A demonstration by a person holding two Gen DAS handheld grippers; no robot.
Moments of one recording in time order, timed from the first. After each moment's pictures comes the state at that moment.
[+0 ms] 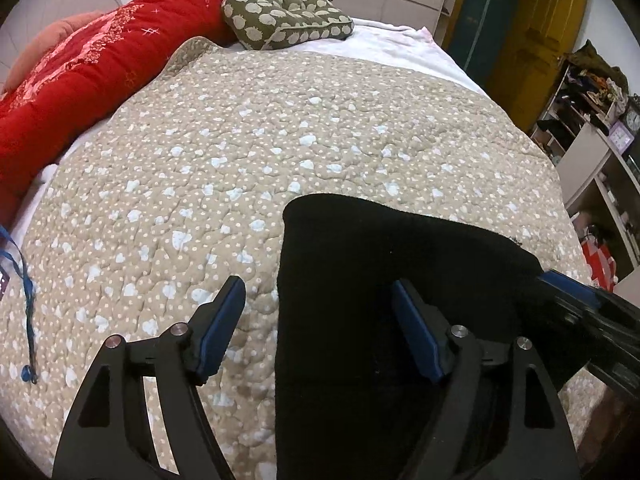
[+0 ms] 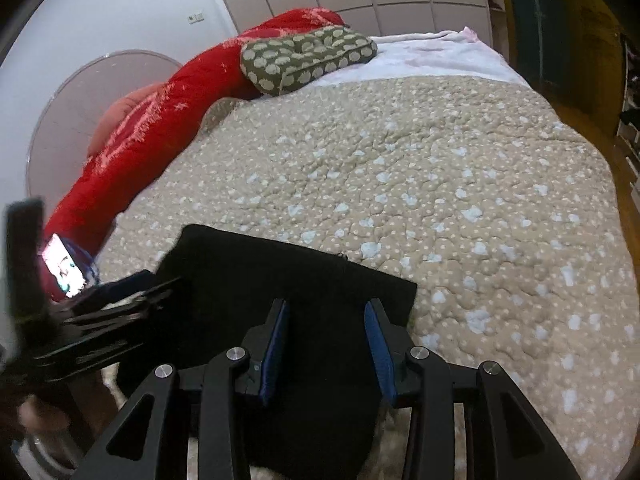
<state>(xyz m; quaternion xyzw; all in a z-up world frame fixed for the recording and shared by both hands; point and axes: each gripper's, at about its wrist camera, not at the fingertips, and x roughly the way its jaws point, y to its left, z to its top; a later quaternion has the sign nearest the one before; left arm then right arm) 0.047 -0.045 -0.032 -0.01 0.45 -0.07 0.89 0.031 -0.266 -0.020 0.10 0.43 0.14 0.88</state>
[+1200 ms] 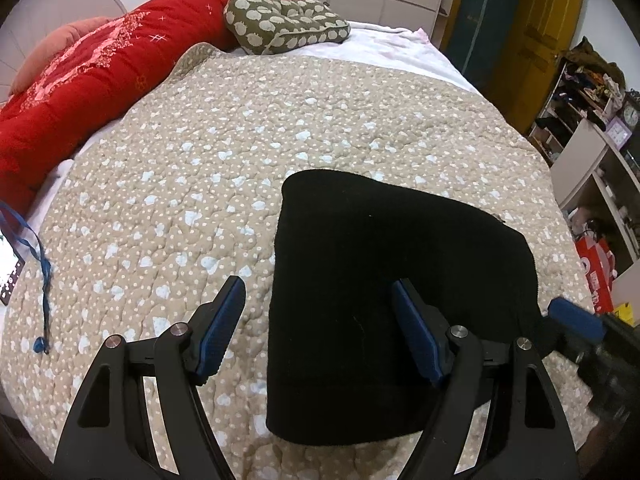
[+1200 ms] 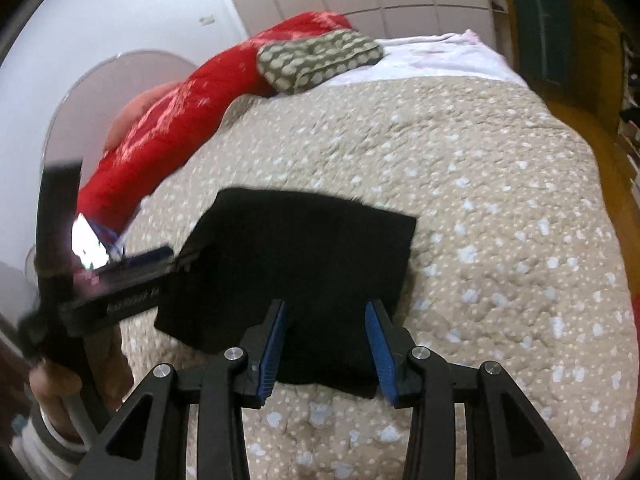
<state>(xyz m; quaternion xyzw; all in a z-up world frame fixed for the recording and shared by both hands) 0.013 -0.047 -0.018 0.00 0.44 -0.06 0.89 -0.026 -0.264 -0.011 0.11 0.43 0.15 0.88</state>
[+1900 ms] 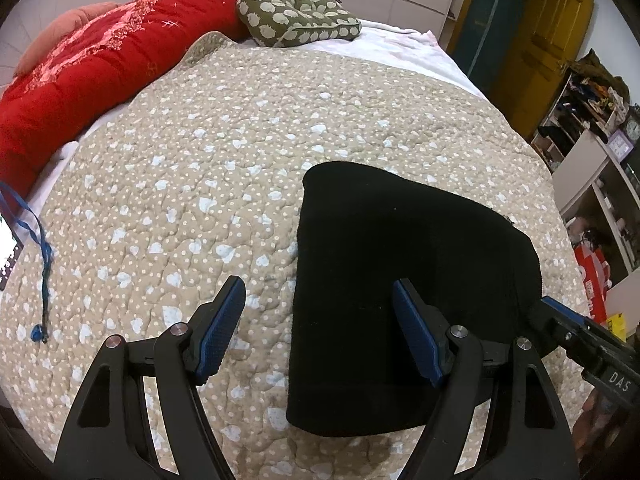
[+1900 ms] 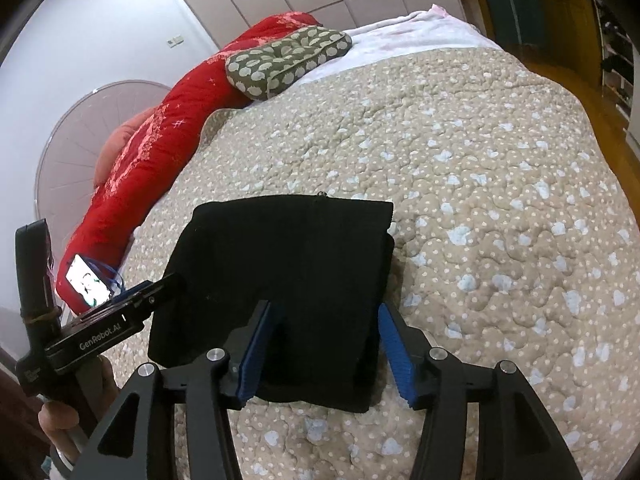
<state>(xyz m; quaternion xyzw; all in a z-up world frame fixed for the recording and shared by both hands) 0.013 -0.028 -0.022 -0.03 0.45 -0.06 0.89 -0.011 -0.281 -0.032 0.18 0.44 0.13 0.87</state>
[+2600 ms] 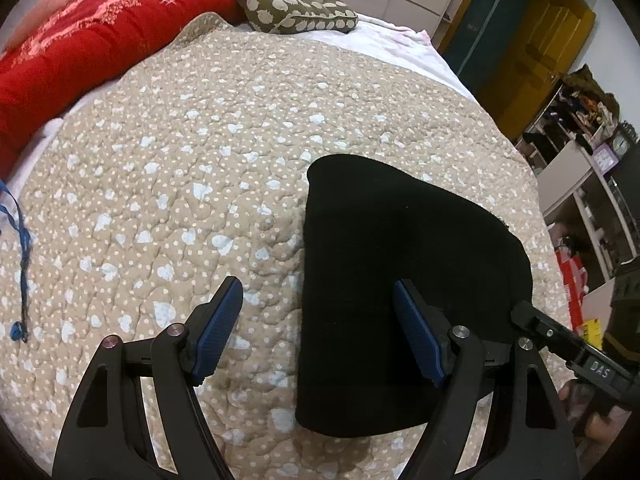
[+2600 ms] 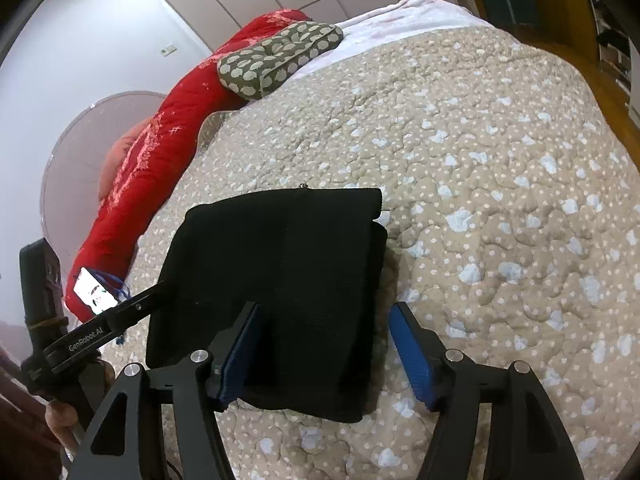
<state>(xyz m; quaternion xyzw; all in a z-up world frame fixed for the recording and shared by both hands) 0.020 -0.008 -0.030 -0.07 0.47 -0.10 0.87 -0.003 -0.292 -0.053 0.22 0.45 0.14 0.86</state>
